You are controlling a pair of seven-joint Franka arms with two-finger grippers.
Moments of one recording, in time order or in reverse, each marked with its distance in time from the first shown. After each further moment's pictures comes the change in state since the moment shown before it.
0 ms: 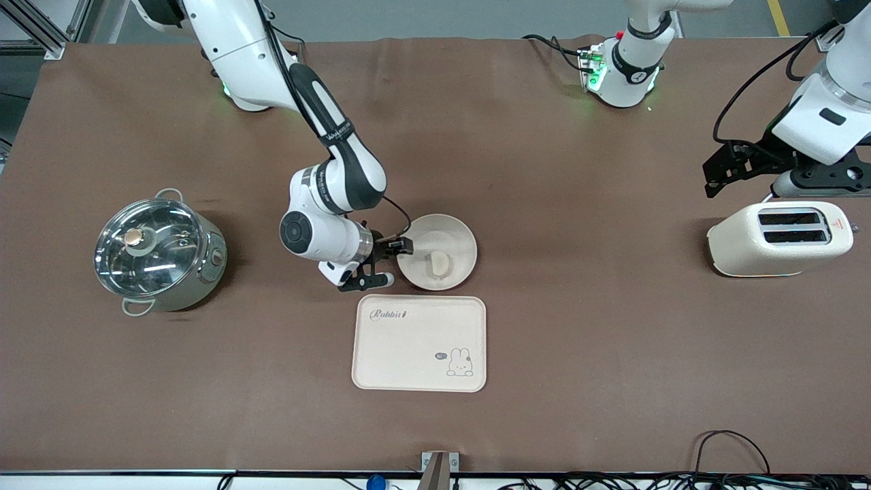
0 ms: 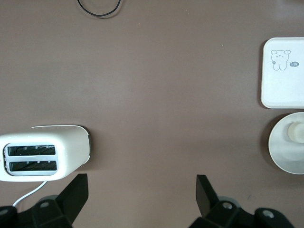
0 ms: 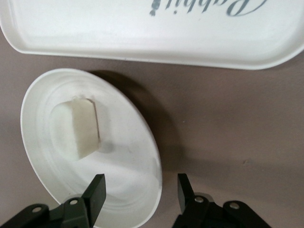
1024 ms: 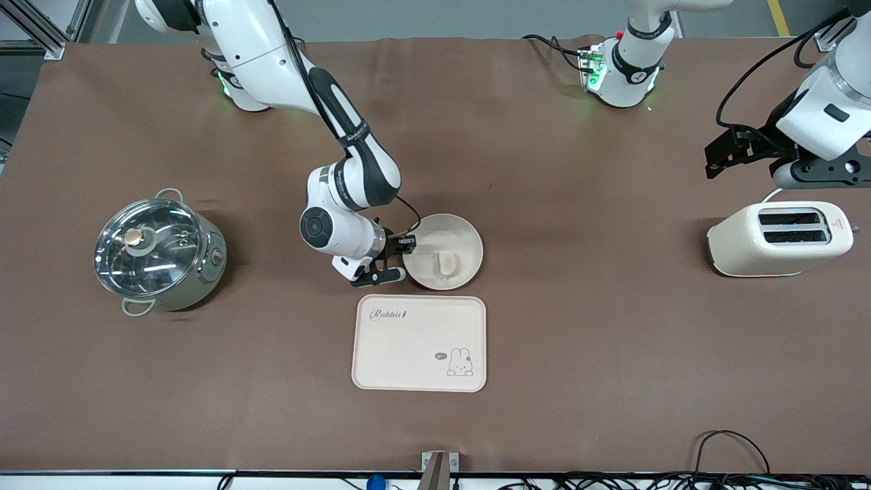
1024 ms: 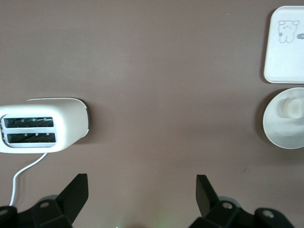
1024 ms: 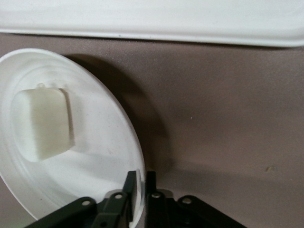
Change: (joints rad) left arm 0.012 0.000 0.002 0.032 -0.038 -0.138 0.002; right arm 0.043 0.041 -0.004 -0.009 0.001 0.061 -0.001
